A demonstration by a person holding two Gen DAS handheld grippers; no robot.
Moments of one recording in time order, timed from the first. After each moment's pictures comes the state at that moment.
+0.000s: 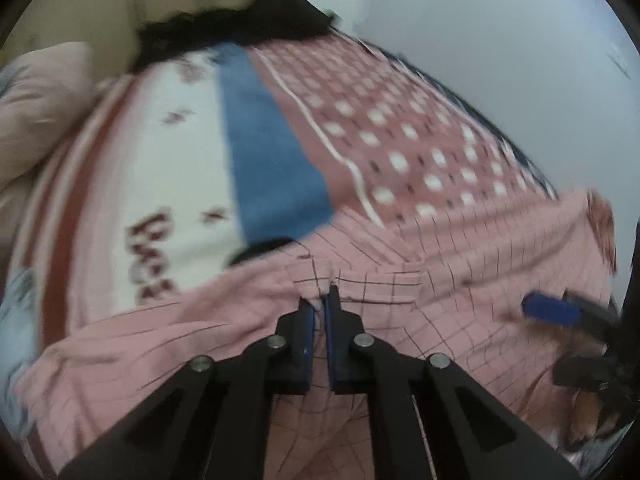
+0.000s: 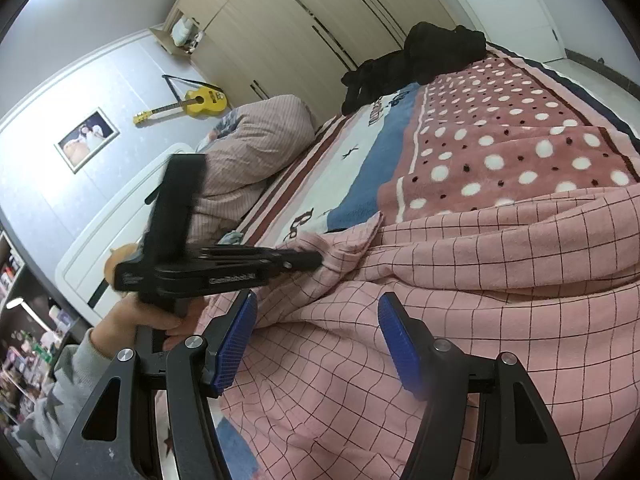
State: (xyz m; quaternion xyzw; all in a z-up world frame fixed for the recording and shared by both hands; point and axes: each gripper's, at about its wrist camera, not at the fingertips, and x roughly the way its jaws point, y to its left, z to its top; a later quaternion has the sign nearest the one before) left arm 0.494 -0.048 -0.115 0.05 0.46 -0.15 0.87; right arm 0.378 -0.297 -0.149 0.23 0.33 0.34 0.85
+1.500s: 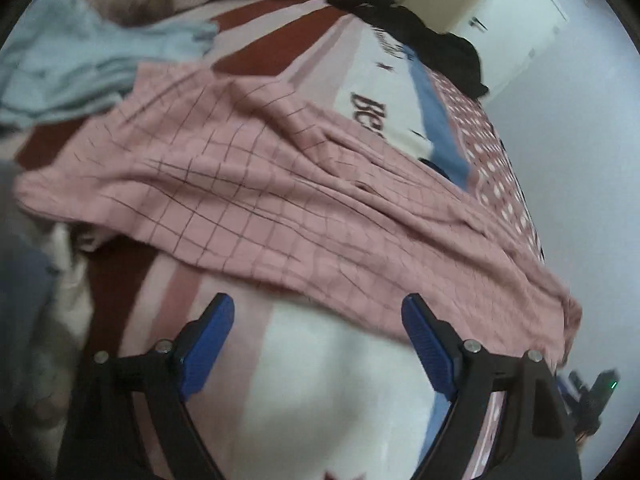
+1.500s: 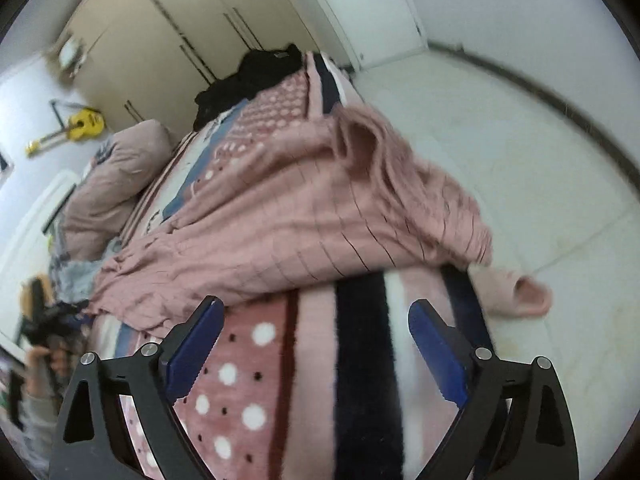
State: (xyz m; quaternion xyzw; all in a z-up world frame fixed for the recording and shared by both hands) left arm 0.360 0.127 -0.164 -0.24 0.49 0.00 0.84; right arm 0.254 -0.533 -0.166 0.25 0.41 0.12 0.87
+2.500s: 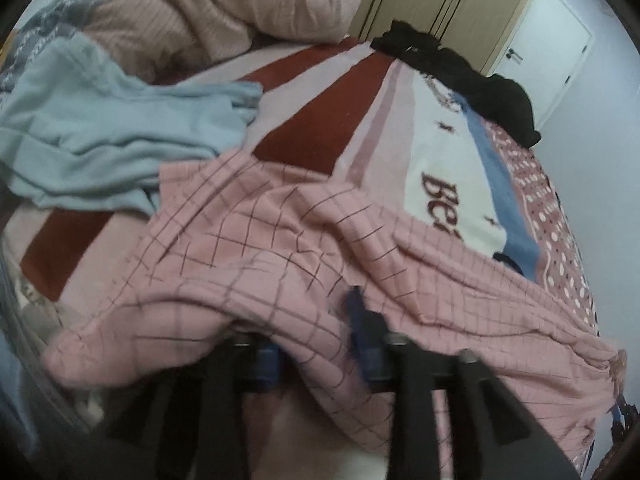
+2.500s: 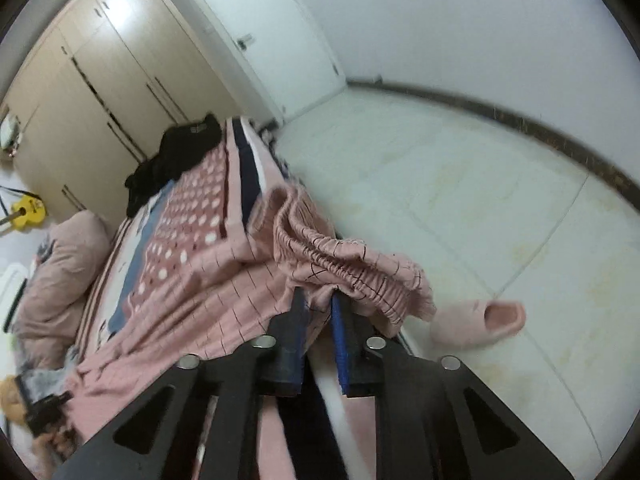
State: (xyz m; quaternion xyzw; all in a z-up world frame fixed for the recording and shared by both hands) left arm 0.426 0.165 -0.165 -0.20 0.44 0.10 0.87; right arm 0.306 -0.573 -0.142 0.29 0.36 -0.04 0.89
